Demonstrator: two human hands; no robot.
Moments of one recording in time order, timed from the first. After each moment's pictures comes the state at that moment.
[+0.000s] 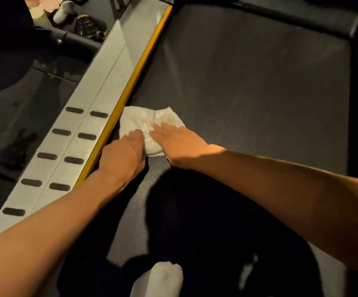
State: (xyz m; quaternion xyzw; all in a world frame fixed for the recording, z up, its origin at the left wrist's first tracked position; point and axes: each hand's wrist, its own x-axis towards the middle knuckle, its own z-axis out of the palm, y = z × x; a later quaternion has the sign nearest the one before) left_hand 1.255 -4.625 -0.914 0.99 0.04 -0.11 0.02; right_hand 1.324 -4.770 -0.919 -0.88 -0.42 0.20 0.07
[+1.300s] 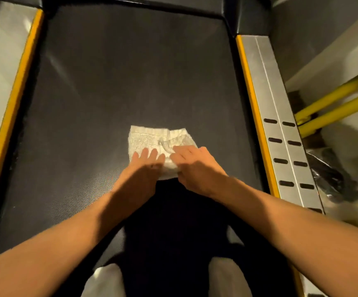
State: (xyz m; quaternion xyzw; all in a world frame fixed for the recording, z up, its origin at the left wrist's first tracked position) left_hand 1.249 -4.799 -0.938 0.95 -0.27 -0.13 0.10; right_hand 1.237 -4.979 -0.925 -0.97 -0.21 0.09 0.03
